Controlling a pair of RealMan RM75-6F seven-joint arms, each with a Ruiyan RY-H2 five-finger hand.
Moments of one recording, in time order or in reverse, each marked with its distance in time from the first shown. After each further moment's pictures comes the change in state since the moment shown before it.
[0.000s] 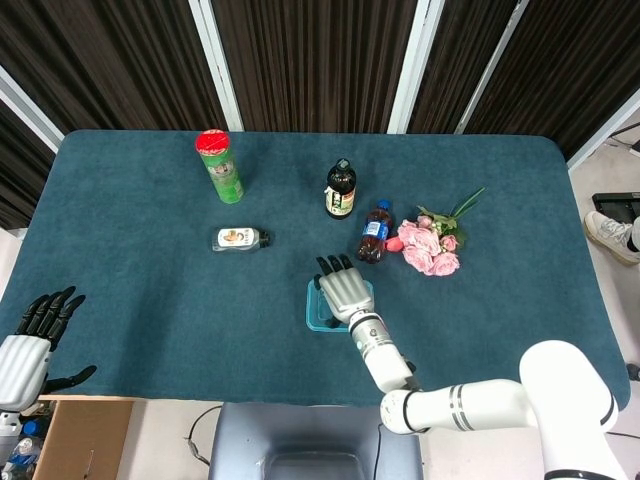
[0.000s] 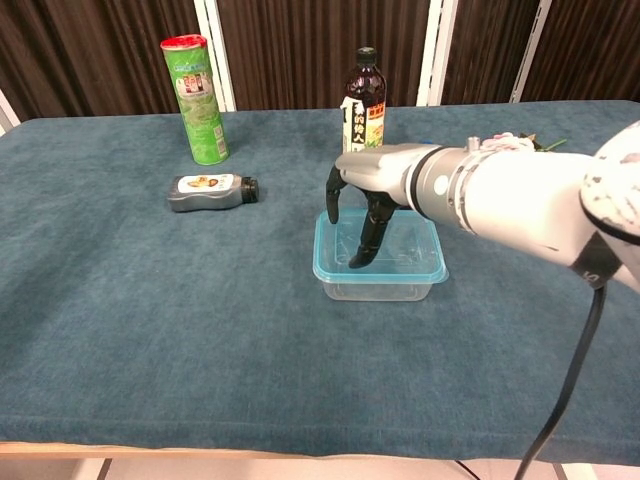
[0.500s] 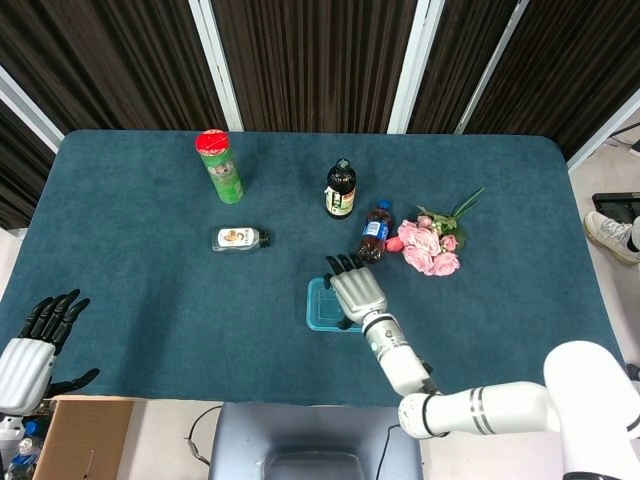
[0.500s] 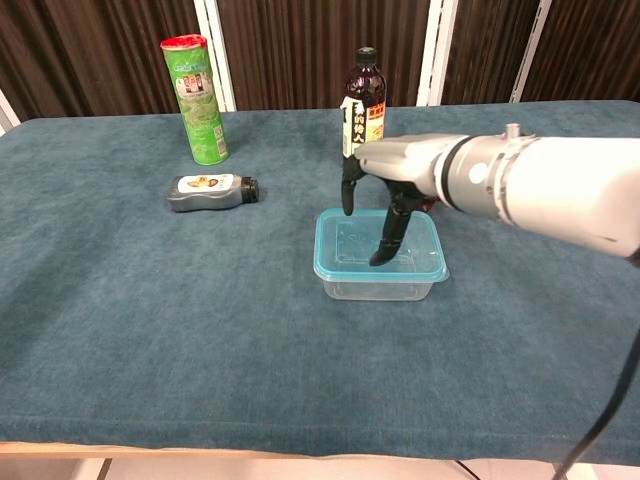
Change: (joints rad) left arm 0.006 -0.005 0.006 -0.007 0.015 0.013 0.026; right arm -0.042 0.069 -0.020 -0.072 -0.055 0.003 0.044
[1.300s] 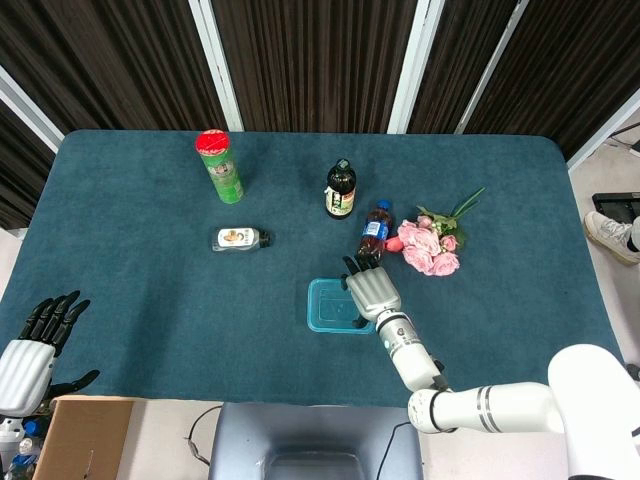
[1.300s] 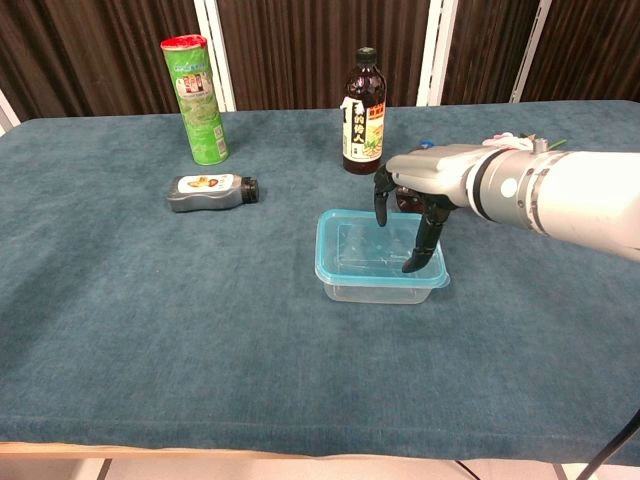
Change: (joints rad) left arm 0.005 -0.002 0.005 -0.001 0.013 0.012 0.011; right arm -0.030 0.022 -0.067 0.049 -0.001 -0.040 0.000
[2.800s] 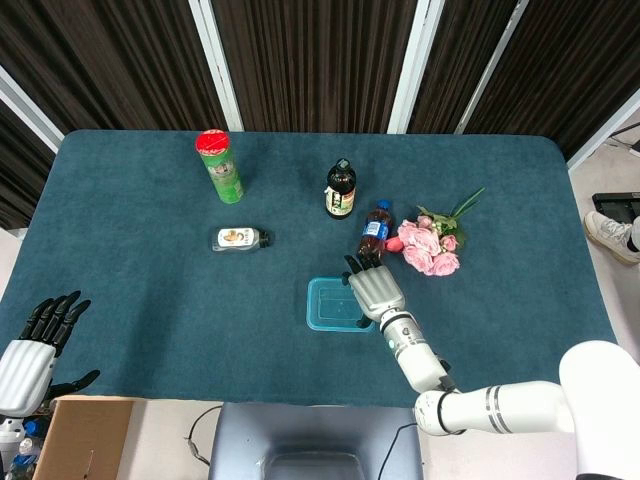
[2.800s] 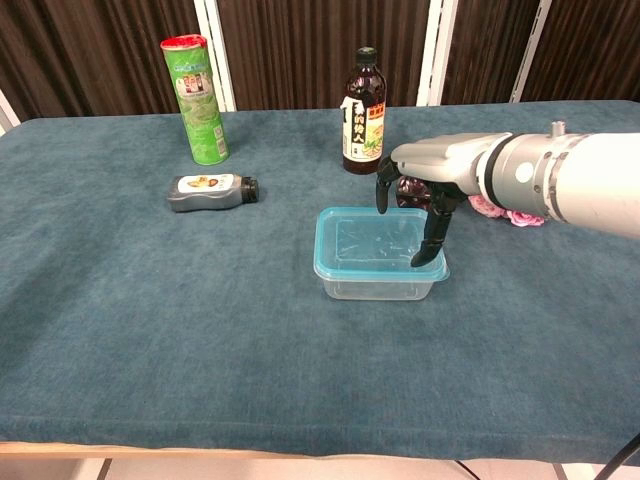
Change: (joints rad) left arm 0.001 -0.001 0.000 -0.002 0.003 0.002 0.004; right arm 0.001 0.060 0.002 -0.067 -0.015 0.019 0.020
